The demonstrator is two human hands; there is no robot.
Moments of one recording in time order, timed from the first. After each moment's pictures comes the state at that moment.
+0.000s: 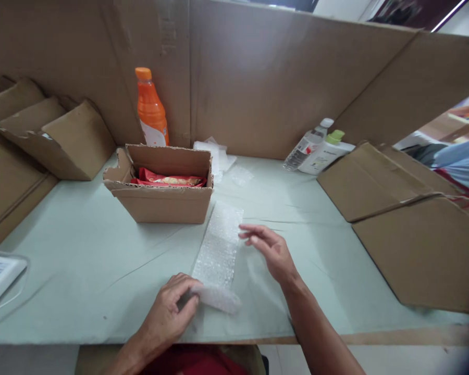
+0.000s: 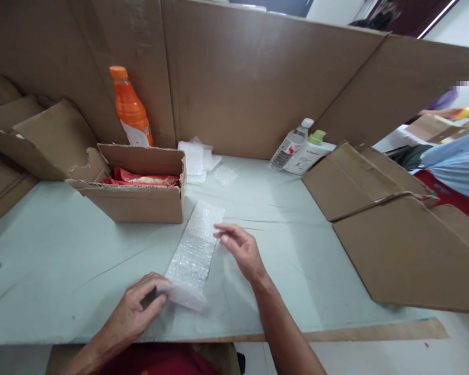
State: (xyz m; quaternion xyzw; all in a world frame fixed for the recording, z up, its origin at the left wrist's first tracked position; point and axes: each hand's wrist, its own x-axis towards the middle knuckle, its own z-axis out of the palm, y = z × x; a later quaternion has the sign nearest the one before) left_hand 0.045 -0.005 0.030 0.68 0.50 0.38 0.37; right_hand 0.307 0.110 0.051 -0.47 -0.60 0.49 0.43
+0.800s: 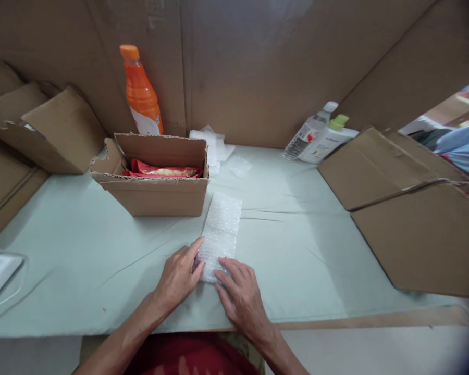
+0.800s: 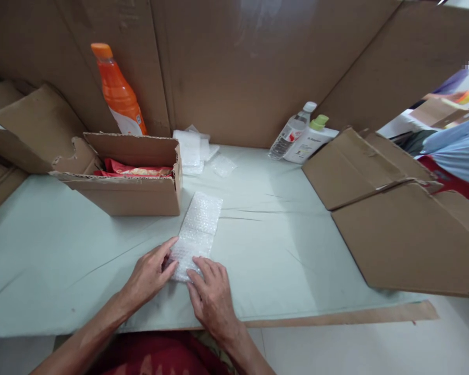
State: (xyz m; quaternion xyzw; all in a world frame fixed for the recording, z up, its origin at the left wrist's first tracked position) left_hand 0.058 0.038 0.012 0.73 0.58 0.26 0.25; right_hand 0.258 0.006 0.006 -0.44 -0.84 0.07 0.29
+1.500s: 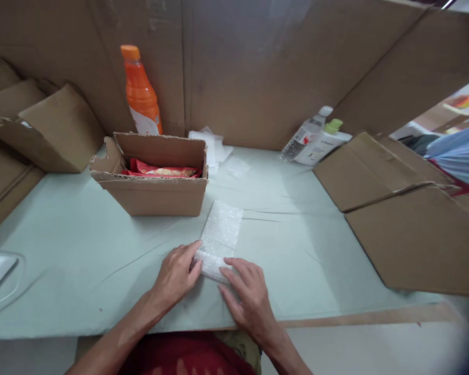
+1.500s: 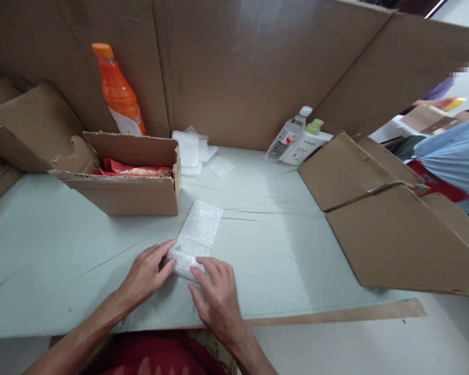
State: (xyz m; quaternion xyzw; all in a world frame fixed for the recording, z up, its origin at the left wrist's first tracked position) left_hand 0.057 0.038 0.015 0.75 0.55 0.29 0.21; right_hand 0.271 0.008 0.026 -0.45 -0.83 0.05 0.31
